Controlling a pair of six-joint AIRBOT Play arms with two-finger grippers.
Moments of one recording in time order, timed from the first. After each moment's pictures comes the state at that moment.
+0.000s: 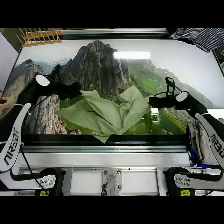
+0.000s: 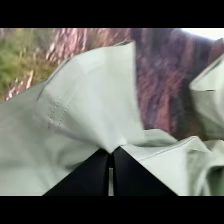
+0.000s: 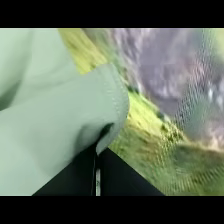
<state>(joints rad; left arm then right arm) -0.02 -1.47 1.23 0.98 -0.95 -1.57 -0.04 -1.44 0.96 -0.96 0.66 1.21</state>
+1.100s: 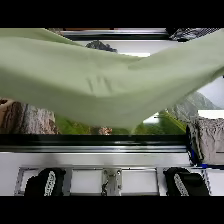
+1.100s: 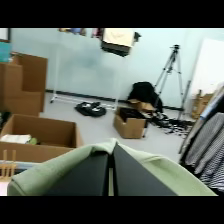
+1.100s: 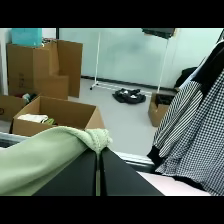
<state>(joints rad) 0.38 -0.60 1.71 0.97 -0.98 -1.54 -0.06 -0.53 1.40 -1.25 0.74 1.30</state>
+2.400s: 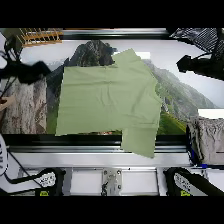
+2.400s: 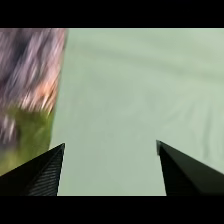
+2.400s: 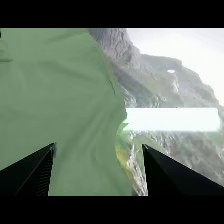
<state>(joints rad) 0.21 -1.37 1.41 1.29 -1.17 -1.65 -0.13 -1.13 1.33 -1.25 0.88 1.40</state>
